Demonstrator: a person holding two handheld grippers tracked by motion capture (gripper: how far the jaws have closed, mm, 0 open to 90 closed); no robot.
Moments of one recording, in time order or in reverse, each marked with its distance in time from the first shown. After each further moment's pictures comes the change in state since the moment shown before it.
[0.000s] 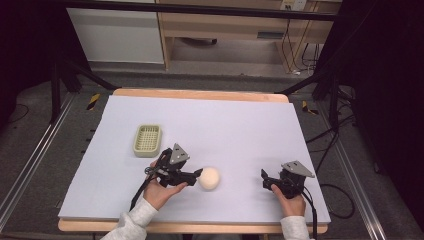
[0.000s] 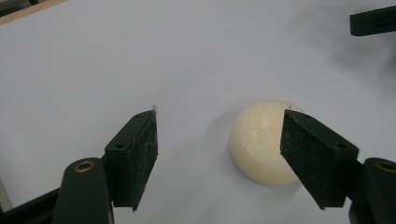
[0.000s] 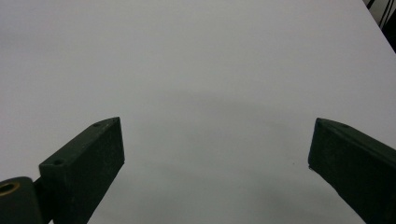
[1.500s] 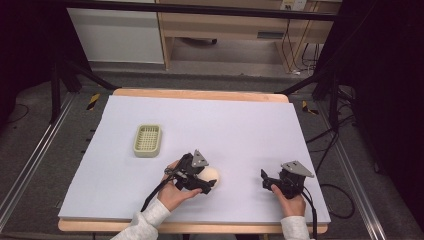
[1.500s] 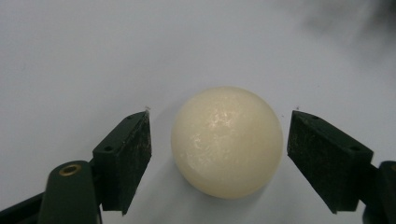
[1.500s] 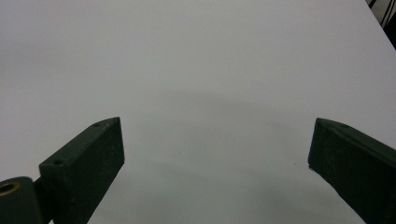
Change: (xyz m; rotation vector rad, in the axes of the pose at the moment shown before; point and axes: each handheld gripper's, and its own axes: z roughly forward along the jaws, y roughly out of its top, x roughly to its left) left arm -0.027 0.006 0.037 0.139 -0.096 0.075; right arm 0.001 0.000 0.000 0.007 0.004 -0.006
